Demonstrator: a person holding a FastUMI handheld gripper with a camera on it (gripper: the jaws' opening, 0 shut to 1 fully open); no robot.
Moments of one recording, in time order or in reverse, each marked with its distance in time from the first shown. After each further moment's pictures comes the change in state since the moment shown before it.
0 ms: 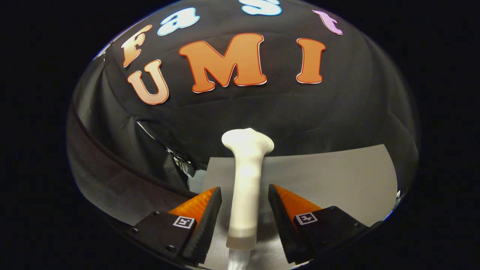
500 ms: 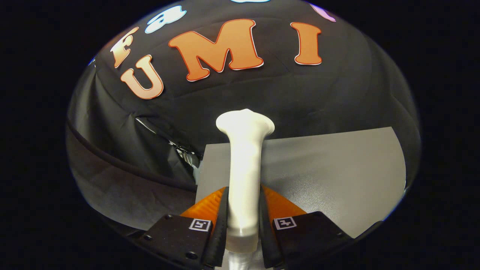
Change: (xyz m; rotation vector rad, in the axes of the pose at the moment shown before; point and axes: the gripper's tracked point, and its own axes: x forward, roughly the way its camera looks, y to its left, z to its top) arm 0.005 -0.006 -0.025 0.068 0.105 0.027
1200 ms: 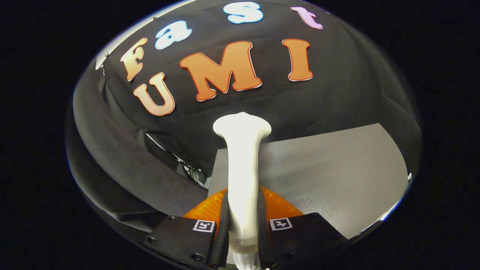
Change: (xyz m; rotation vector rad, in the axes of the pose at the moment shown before) arm -0.064 0.003 -0.016 0.030 -0.235 0.042
